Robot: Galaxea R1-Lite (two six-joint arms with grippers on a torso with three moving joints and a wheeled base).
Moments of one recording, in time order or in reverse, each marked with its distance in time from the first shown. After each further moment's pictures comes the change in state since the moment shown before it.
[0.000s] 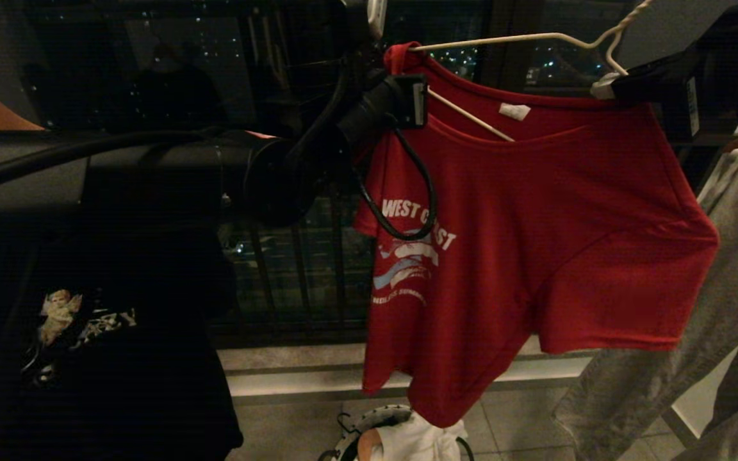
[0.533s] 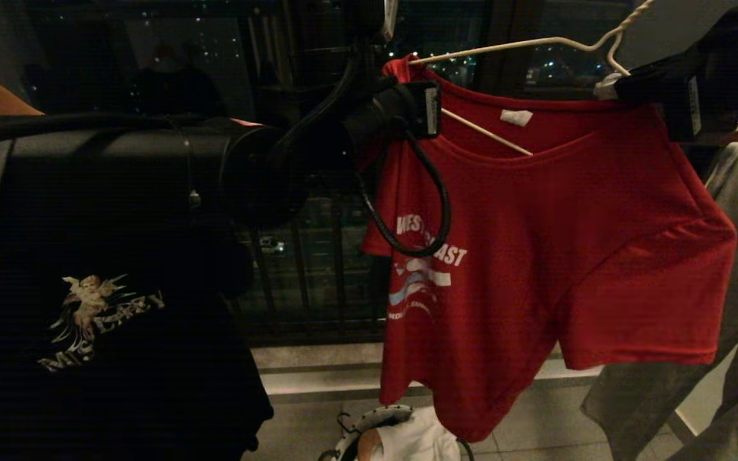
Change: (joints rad) left arm -0.058 -0.070 0.062 0.117 0.029 -0.068; right arm -0.002 -0.002 0.001 -0.001 0.003 0.006
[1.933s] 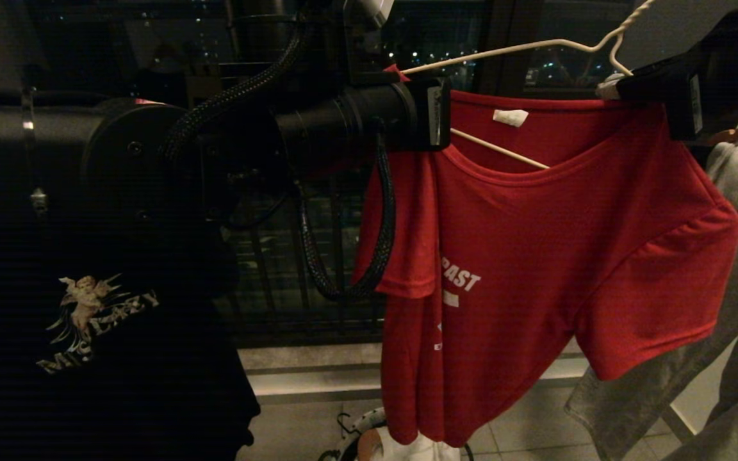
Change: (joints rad) left arm -0.050 -0.176 0.201 0.045 -0.225 -0.037; right arm 0.000 0.006 -0.003 -0.003 0.004 0.028
